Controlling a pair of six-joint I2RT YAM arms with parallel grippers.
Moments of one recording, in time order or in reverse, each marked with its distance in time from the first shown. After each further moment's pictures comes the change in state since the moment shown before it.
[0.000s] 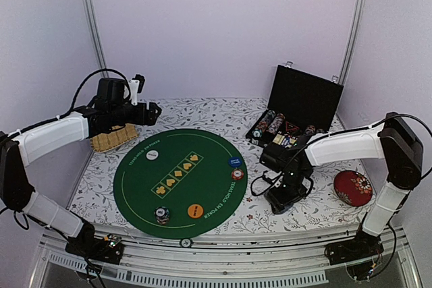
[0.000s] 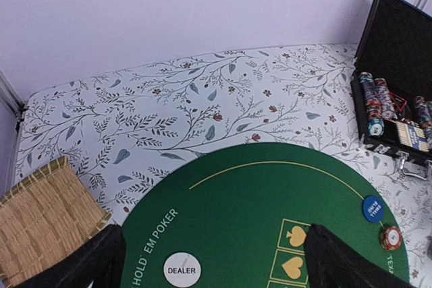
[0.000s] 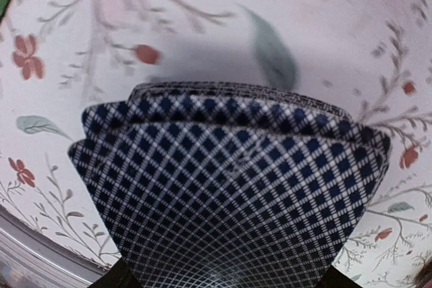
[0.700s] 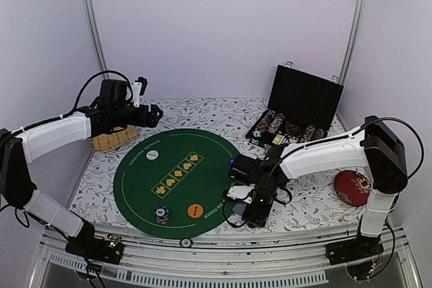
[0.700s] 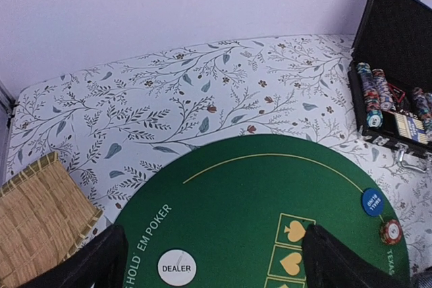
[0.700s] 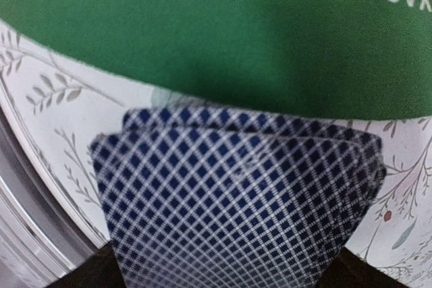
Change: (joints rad) left arm 0.000 0.025 0.000 -0.001 0.024 0.003; right arm 0.233 0.149 0.188 0.045 0.012 -0.452
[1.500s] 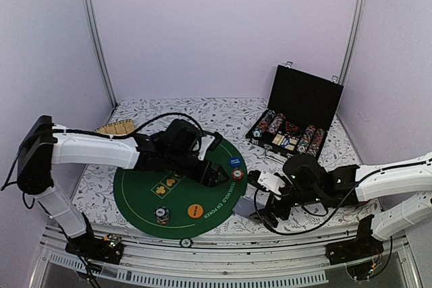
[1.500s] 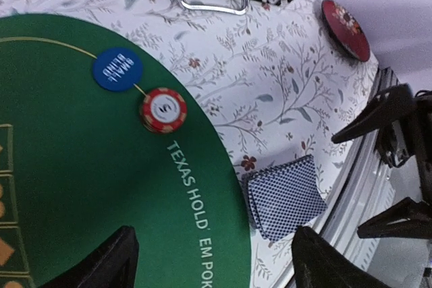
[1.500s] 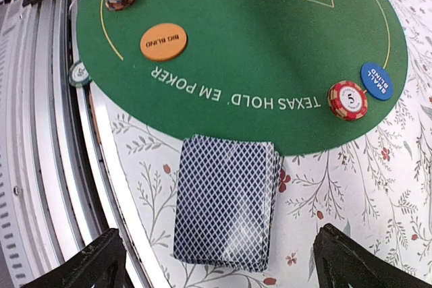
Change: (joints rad) left arm -0.562 0.190 -0.011 -0.003 0.206 -0.291; right arm 0.005 -0.631 -0.573 0.647 0.003 0.008
